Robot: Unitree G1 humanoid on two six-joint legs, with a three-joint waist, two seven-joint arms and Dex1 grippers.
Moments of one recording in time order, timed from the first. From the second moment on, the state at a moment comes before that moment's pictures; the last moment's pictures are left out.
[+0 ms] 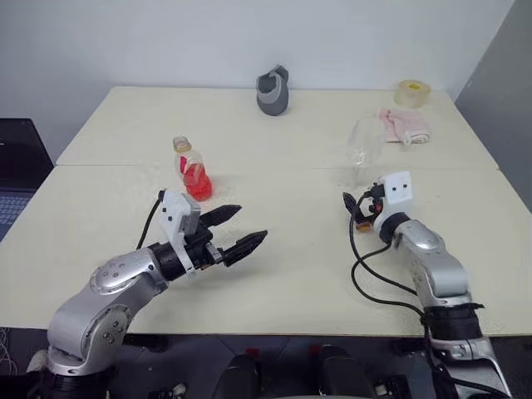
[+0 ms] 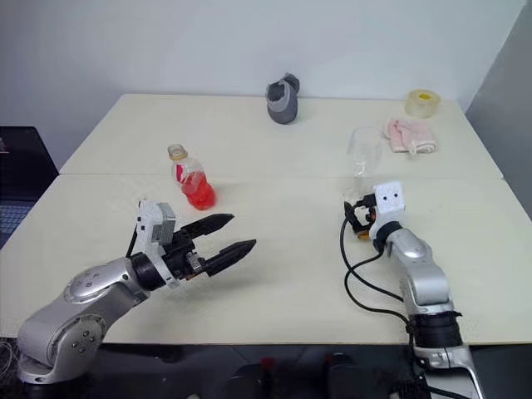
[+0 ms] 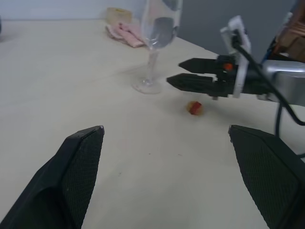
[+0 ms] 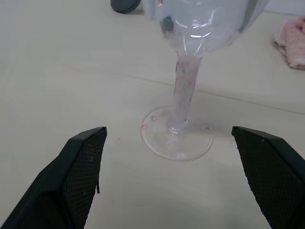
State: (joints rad) left arm -0.09 0.60 0.16 -0.58 -0.76 0.69 -0.63; right arm -0.39 -0.30 -0.02 -0.02 0.20 0.44 0.21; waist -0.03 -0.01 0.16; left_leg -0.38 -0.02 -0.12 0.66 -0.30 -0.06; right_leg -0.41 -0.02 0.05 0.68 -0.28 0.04
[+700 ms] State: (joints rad) left arm -0.12 0.64 0.16 -0.51 -0.78 0.67 -0.69; right arm -0.67 -0.19 -0.06 0.61 0.14 0.10 0.20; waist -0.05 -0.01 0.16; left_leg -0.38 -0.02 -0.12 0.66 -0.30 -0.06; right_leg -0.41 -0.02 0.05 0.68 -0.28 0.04
